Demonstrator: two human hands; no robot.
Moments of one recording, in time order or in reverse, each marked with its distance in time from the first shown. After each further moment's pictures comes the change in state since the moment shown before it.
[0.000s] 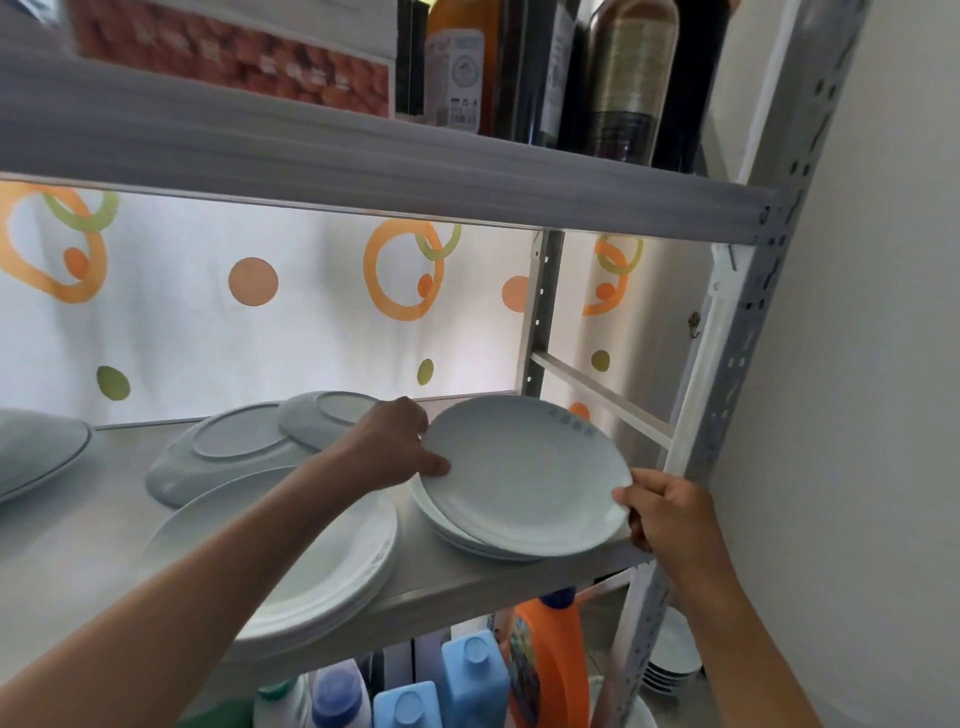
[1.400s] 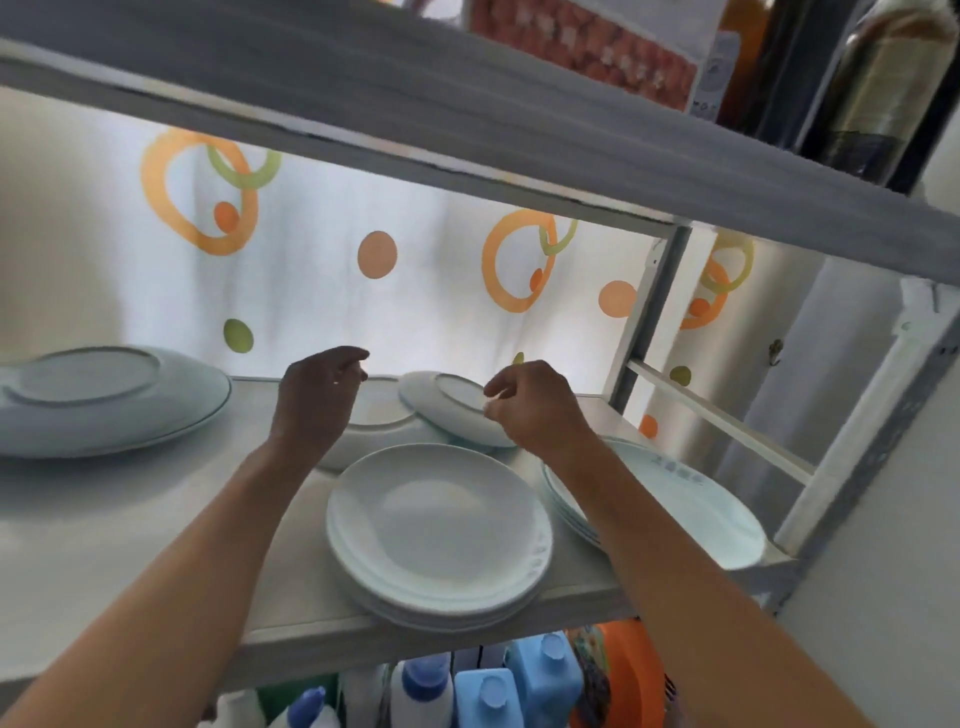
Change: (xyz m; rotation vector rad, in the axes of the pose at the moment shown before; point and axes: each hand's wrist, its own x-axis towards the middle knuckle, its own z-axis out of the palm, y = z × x) left_hand -0.031 -0.194 -0.062 -0.297 0.684 -0.120; right_hand -0.017 -0.125 0.242 -0.658 -0.315 -0.397
